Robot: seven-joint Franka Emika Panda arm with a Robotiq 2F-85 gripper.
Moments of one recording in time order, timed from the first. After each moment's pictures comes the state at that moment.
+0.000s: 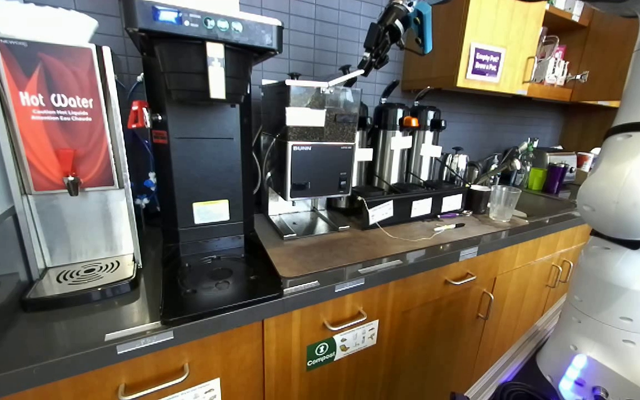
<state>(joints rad) -0.14 0.03 -0.09 -1.43 0.62 1.45 -0.56</state>
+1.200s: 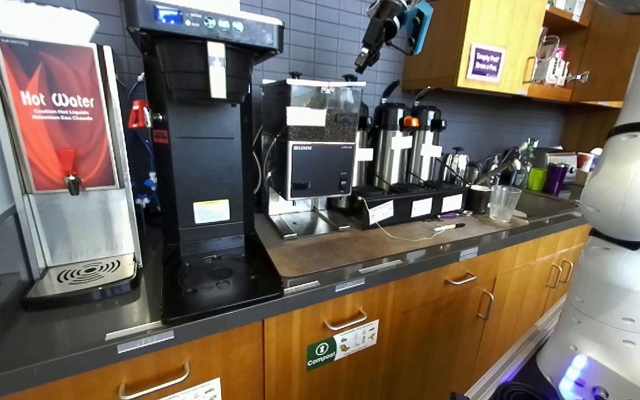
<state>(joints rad) -0.09 0.01 -0.07 -1.46 0.63 1.39 -0.75</state>
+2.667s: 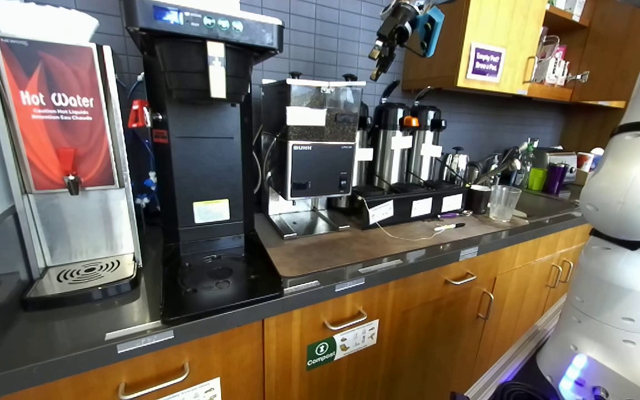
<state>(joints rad) -0.11 -0.04 -0.12 -1.53 0.59 1.46 -0.78</state>
